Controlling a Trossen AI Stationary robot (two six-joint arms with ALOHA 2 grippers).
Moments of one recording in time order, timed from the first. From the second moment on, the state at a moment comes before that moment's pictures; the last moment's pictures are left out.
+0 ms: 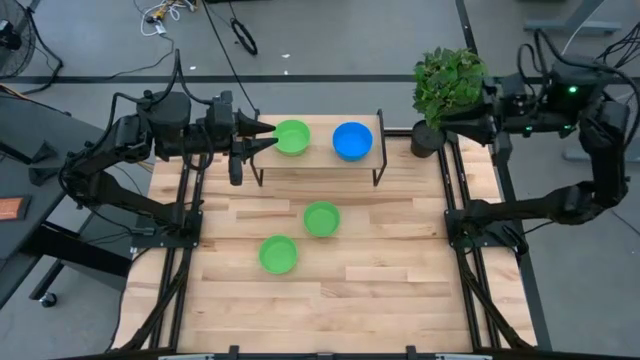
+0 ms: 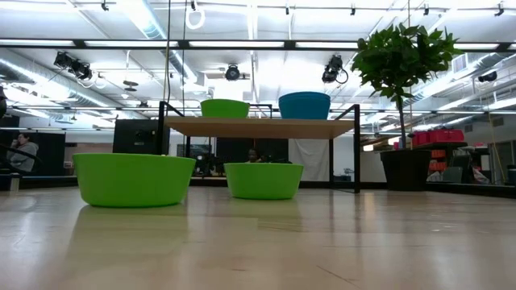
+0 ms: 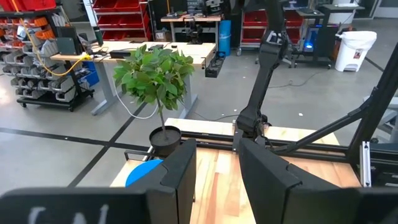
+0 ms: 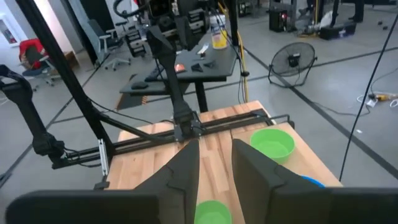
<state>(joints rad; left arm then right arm) 0.08 1.23 1.77 -0.70 -0.16 0.01 -0.51 1.07 1.97 -1.13 -0.44 0.07</state>
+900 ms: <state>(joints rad) 0.08 1.23 1.77 -0.70 -0.16 0.00 -0.52 0.97 1.97 -1.18 -0.44 0.02</state>
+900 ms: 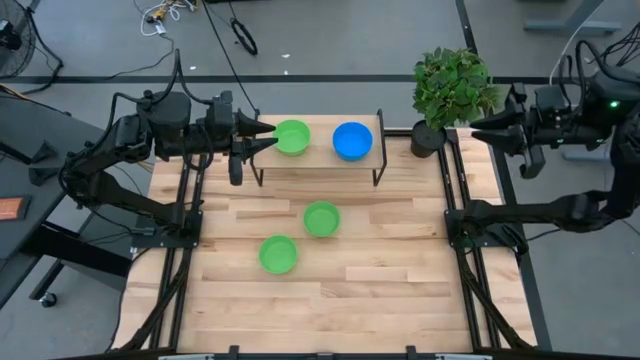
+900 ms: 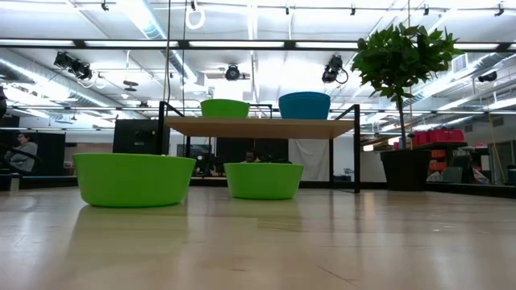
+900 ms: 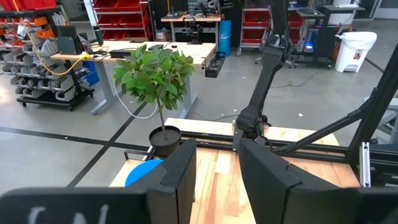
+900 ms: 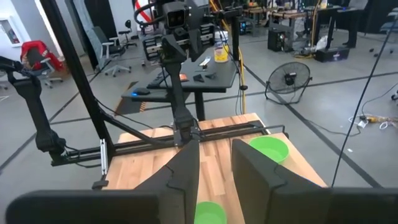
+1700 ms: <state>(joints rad) 0.08 1.23 1.77 -0.70 -0.16 0.01 -0.52 0.87 1.97 -1.20 -0.44 0.01</state>
